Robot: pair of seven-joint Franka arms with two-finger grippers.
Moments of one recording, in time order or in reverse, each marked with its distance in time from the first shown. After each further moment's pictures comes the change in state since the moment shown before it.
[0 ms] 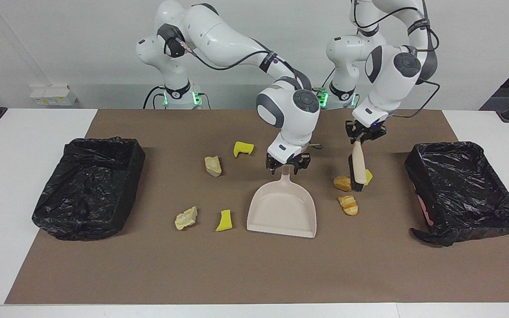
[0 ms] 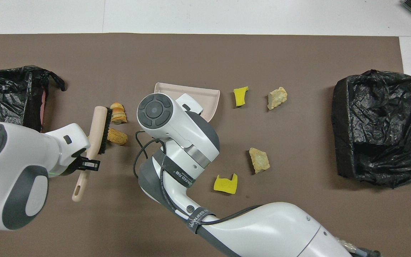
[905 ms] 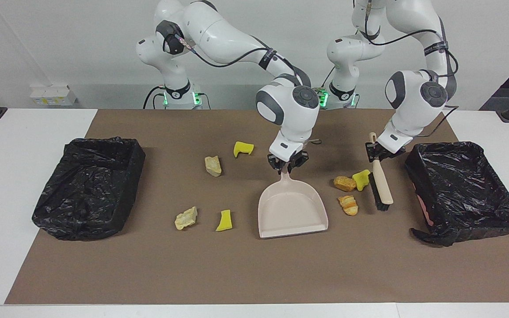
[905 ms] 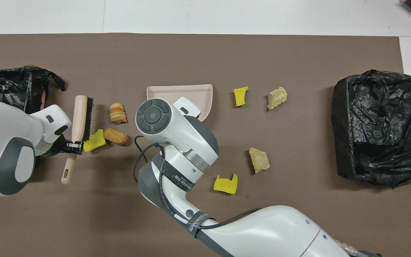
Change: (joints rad) left arm 0.106 0.145 0.002 0.040 0.058 0.065 -0.045; right arm -0.007 -0.046 -0.001 -0.025 -0.003 0.010 -0.184
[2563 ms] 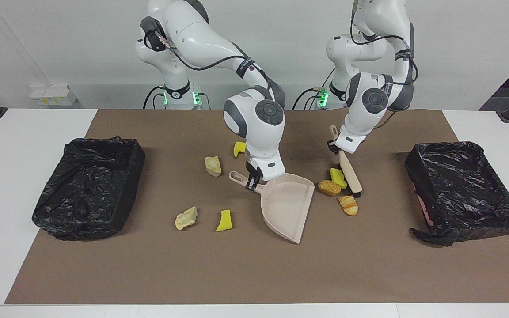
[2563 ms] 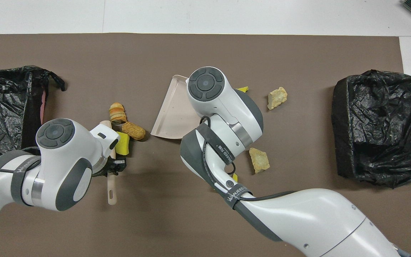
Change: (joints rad) left arm -0.216 0.000 -0.033 -0.089 0.003 -0.039 -0.455; right arm -0.151 -0.035 -0.006 -0.073 -0.062 0.011 -1.218
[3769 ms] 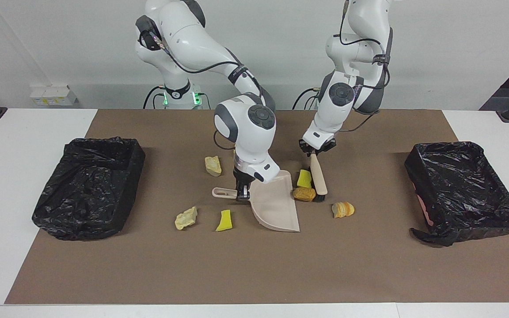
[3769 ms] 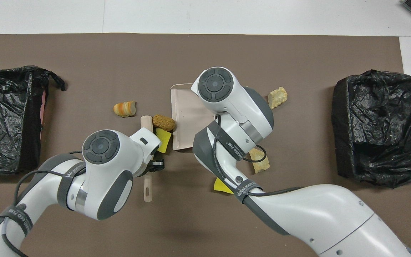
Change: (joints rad) left arm -0.206 0.051 -0.005 0.033 -0.103 0.180 -0.006; right arm -0.040 -0.011 0.001 -0.045 -0.111 0.049 -0.353
